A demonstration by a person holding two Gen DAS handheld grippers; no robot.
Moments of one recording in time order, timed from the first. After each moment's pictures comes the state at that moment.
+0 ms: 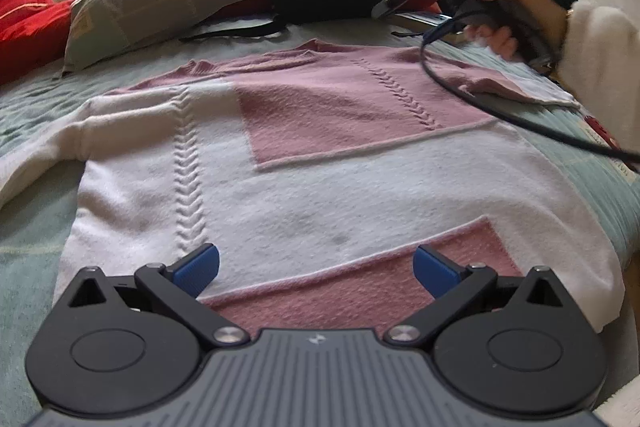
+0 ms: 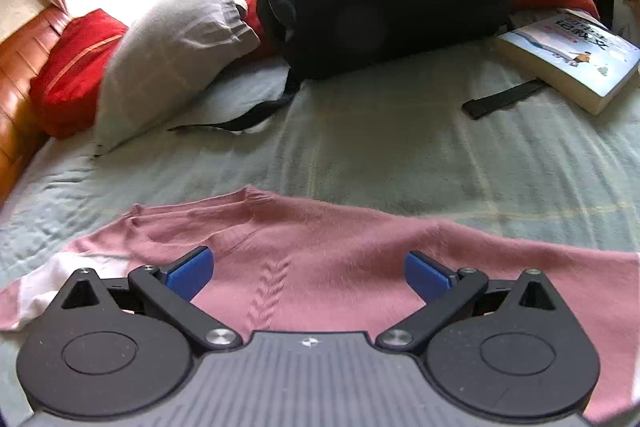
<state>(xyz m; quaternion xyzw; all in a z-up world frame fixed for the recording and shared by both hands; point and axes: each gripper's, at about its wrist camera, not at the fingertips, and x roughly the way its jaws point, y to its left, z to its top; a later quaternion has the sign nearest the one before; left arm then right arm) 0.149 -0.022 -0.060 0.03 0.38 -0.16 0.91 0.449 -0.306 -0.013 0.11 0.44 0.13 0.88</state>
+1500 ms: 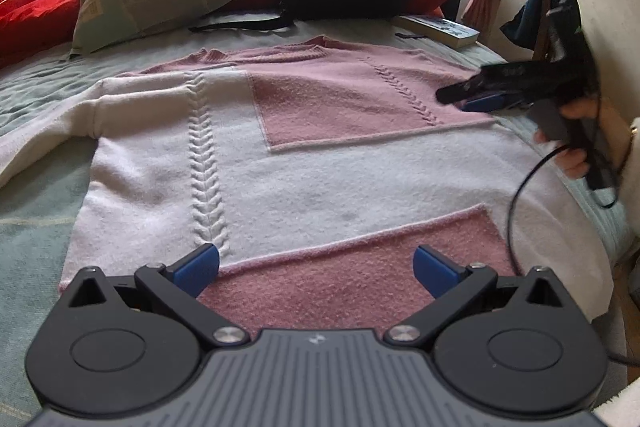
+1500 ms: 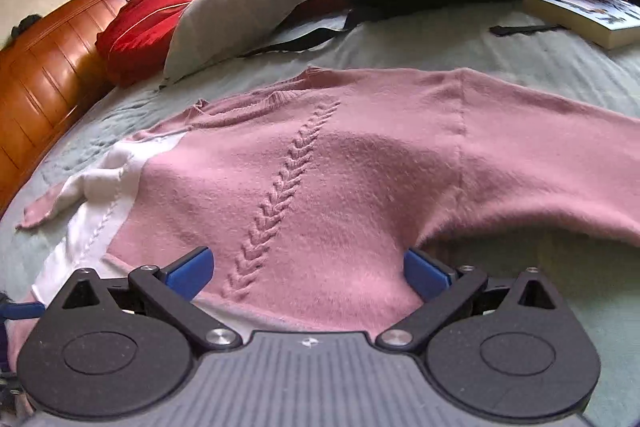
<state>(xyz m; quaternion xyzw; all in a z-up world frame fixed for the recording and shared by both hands) 0.136 -0.007 -0.059 0.01 0.38 -0.17 0.91 0.315 -0.323 -0.047 0.10 0.41 0.23 0.88</state>
